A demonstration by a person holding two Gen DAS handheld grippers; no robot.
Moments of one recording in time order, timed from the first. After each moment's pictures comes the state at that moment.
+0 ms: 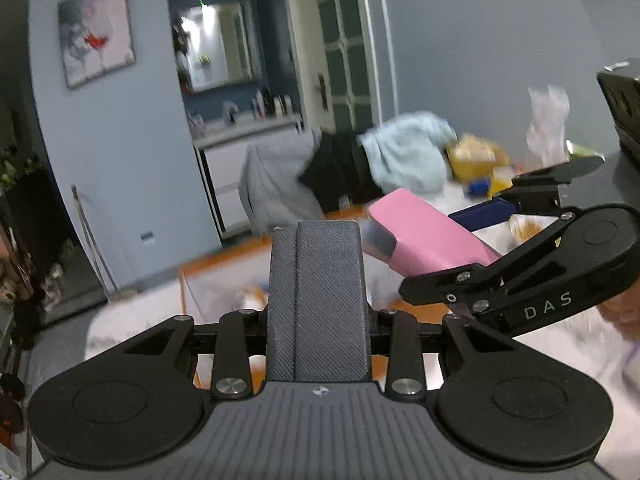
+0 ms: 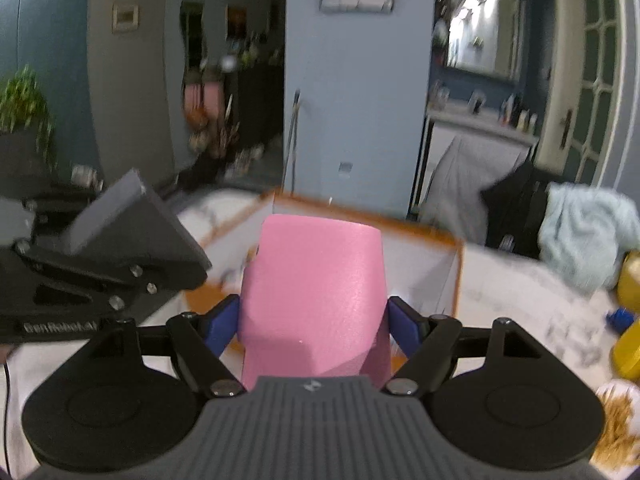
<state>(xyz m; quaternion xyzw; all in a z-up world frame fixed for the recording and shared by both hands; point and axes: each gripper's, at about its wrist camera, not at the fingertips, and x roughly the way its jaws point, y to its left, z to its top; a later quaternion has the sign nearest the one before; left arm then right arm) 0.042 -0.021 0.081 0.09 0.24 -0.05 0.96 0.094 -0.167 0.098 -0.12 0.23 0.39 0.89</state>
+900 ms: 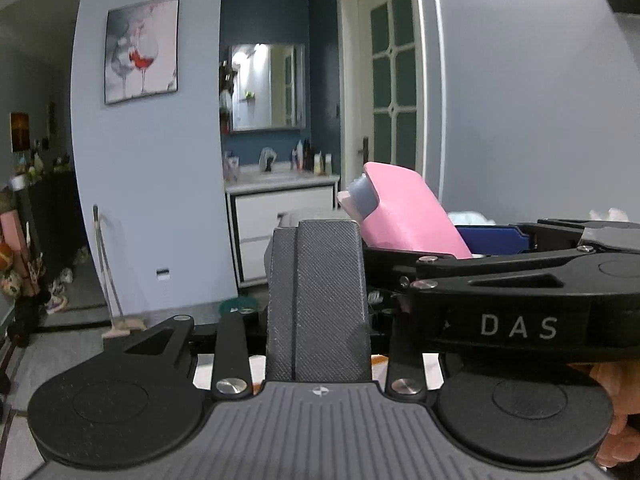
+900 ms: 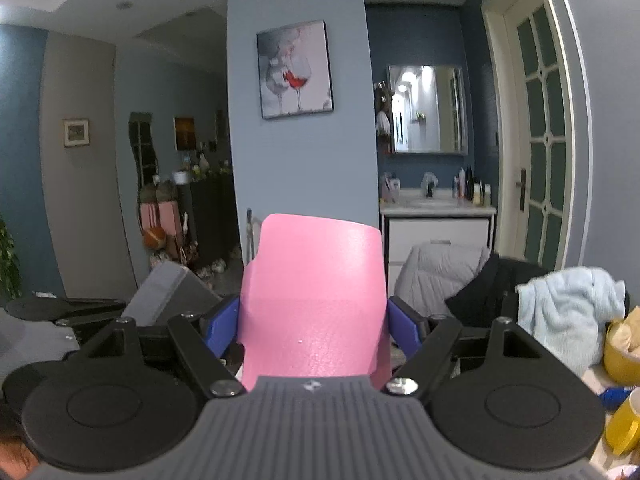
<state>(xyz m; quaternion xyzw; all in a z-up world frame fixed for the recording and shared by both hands) 0.147 -0.004 0.142 0.01 0.19 -0.01 0.98 0.175 -0.124 0.198 -0.01 0.13 0.33 0.93</state>
